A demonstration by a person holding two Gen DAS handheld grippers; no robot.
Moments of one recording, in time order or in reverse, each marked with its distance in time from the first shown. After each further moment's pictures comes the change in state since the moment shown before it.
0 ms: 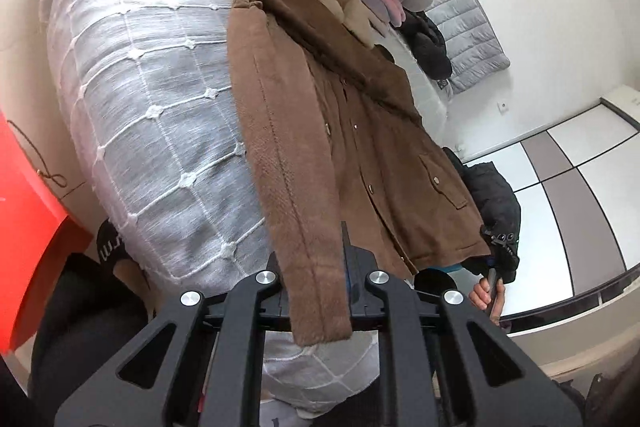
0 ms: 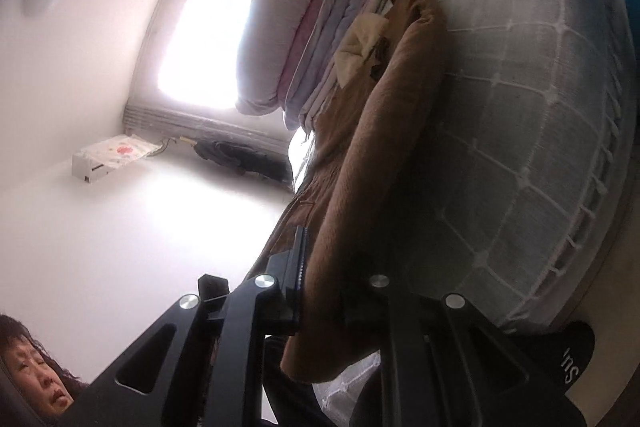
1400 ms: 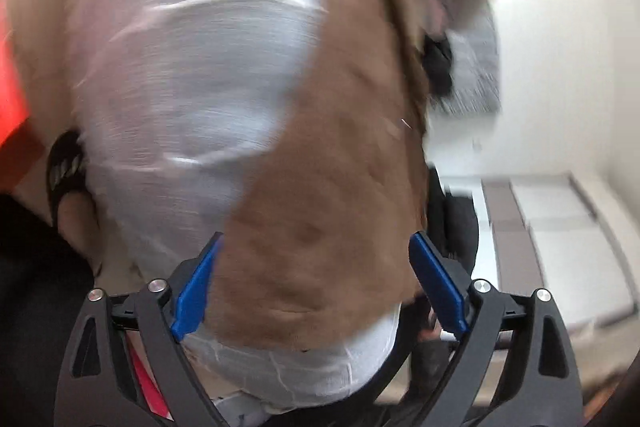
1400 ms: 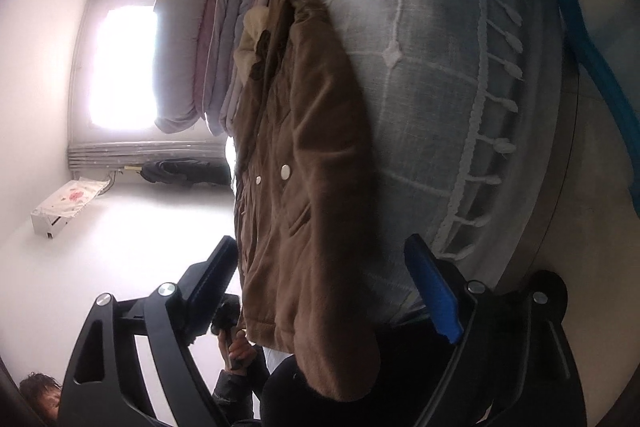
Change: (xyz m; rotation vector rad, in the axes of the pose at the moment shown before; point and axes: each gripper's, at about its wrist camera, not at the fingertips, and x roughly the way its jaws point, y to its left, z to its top) left arm 0.075 0.125 -0.016 -0.262 0.107 -0.223; right arm -0.008 -0.098 0.028 0.234 0.069 -0.186
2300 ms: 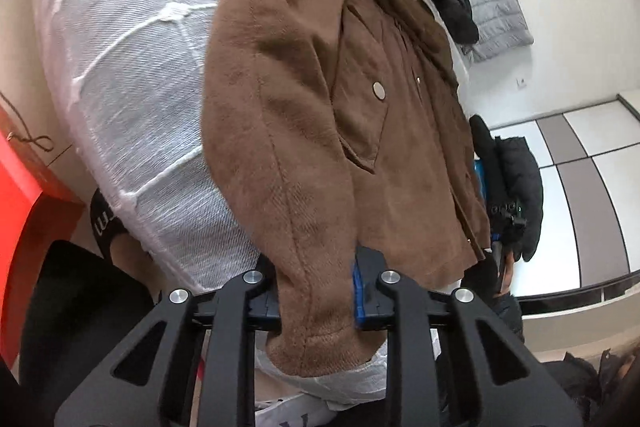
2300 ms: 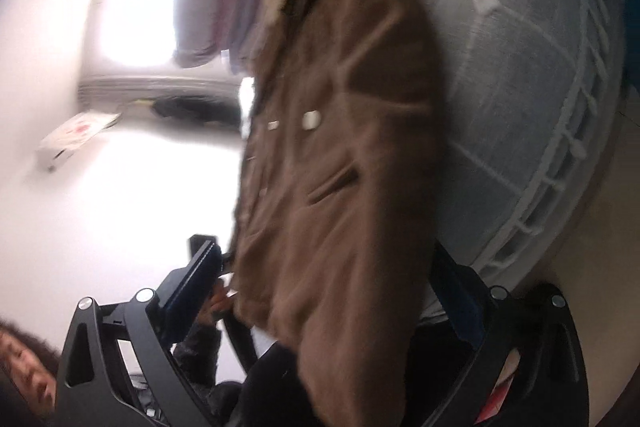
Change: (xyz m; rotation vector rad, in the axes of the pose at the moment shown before) left arm 0.028 -0.049 0.010 0.199 0.065 0.249; right arm 0.062 0.019 0.010 -0.156 0.199 0.002
